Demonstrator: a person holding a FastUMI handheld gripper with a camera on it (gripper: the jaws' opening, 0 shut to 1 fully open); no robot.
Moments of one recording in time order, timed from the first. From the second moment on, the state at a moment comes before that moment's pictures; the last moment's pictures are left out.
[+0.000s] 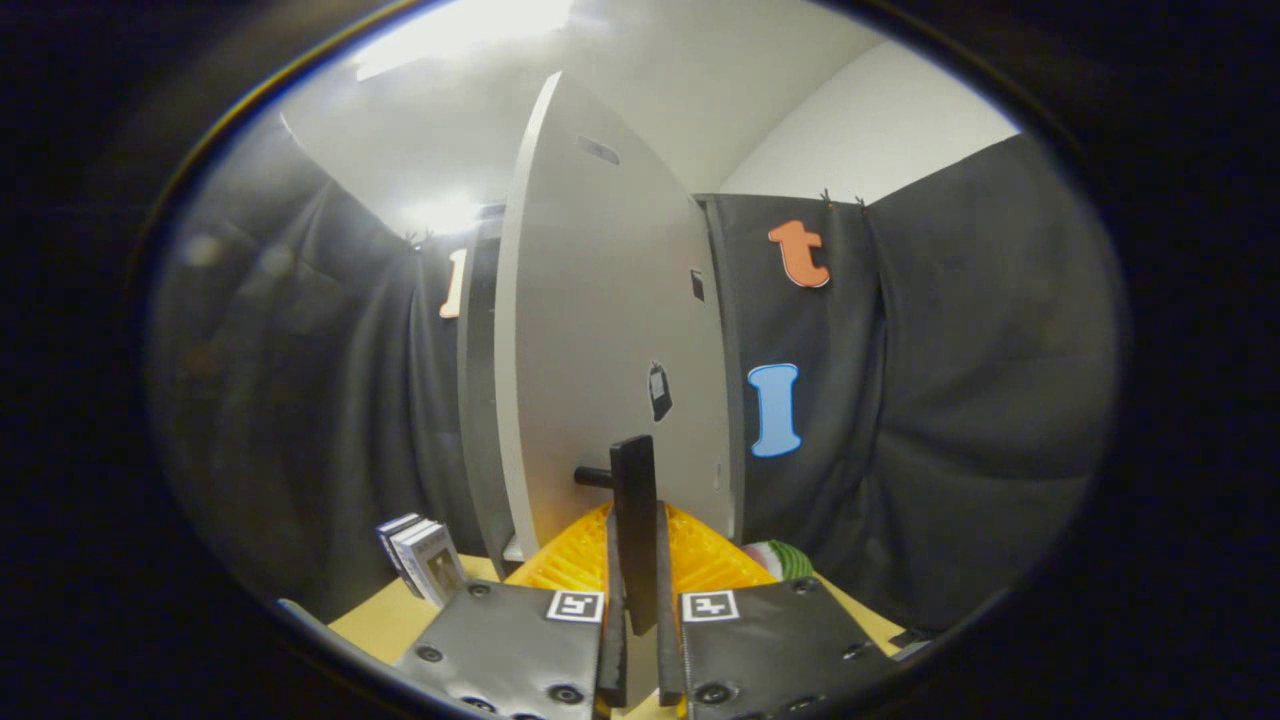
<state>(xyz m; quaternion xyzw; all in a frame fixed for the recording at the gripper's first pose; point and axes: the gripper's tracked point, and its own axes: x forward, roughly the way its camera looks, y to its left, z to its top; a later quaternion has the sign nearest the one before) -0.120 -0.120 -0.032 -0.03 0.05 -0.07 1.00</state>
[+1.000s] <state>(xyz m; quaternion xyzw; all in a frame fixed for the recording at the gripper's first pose) -0.204 -0.262 -0.014 -0.01 0.04 -0.14 0.99</state>
